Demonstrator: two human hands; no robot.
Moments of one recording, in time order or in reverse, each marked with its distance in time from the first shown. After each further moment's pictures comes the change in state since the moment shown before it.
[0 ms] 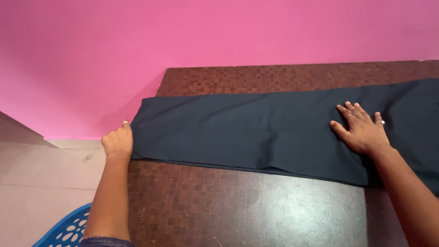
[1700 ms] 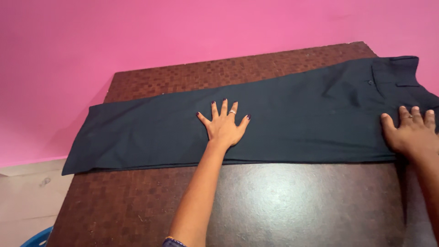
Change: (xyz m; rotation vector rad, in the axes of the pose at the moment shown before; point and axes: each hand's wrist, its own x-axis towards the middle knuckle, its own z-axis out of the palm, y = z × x) left_hand -0.159 0.387 -0.183 -0.572 -0.192 0.571; right_hand -0.138 0.178 -0.040 0.013 0.177 0.576
